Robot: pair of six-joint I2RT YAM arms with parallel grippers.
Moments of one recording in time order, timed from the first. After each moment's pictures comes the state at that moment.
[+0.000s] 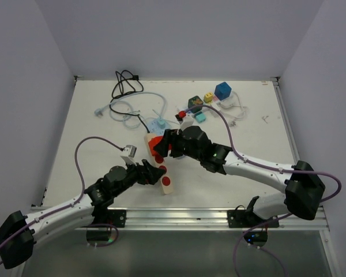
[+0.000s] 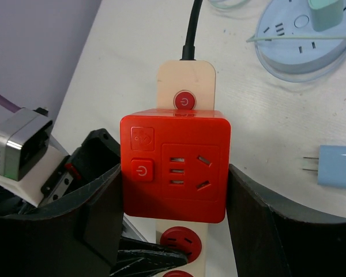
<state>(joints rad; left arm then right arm) -0.86 0.66 0.10 0.27 -0.11 -0.78 0.96 1.40 0.94 0.03 0.09 0.71</state>
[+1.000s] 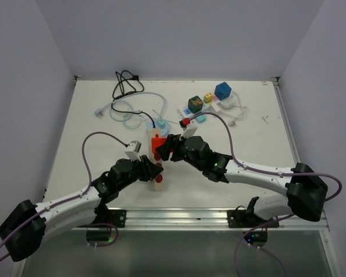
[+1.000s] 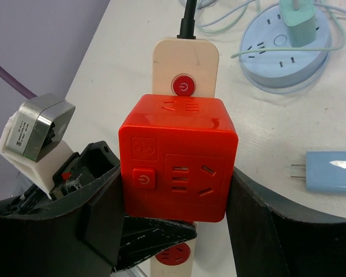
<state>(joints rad) -0.82 0.84 0.18 0.26 -0.10 -0.82 1.03 1.34 0.80 0.22 0.25 0.69</state>
